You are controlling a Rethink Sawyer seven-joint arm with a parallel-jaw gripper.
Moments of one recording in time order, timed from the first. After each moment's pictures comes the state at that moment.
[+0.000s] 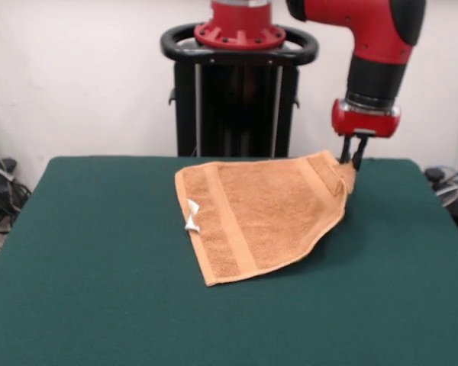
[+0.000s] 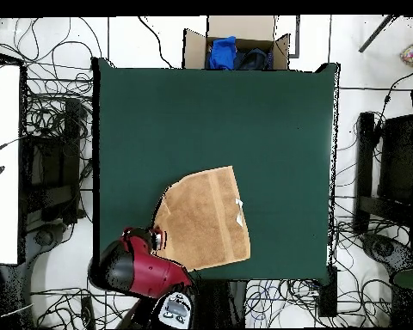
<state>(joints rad) 0.18 -0.67 -0.05 2.27 0.44 -0.14 1.47</state>
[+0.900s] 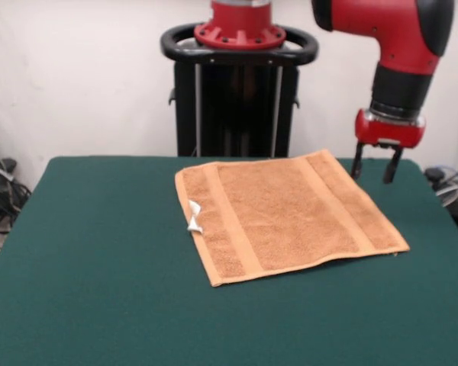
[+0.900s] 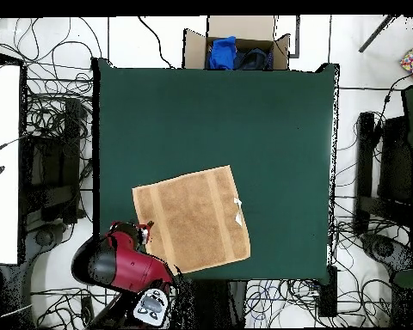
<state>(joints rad) 0.28 -0.63 -0.05 2.22 0.57 -0.15 1.47</state>
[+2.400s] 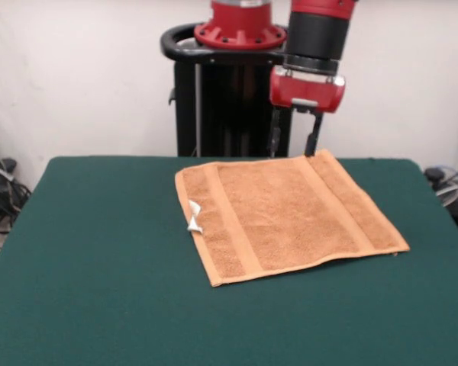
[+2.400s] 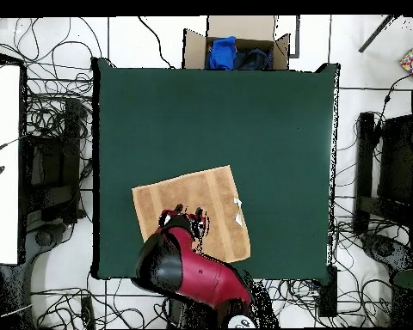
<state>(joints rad) -0.09 -0.86 -0.07 2.28 0.23 -0.15 1.47</state>
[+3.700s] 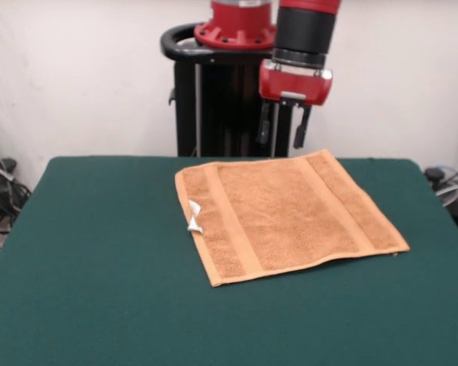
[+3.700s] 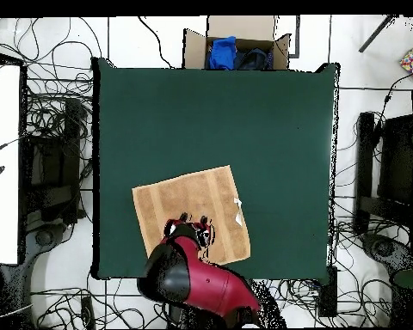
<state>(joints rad) -0.13 -0.88 -0.07 2.32 0.15 -0.15 1.47</state>
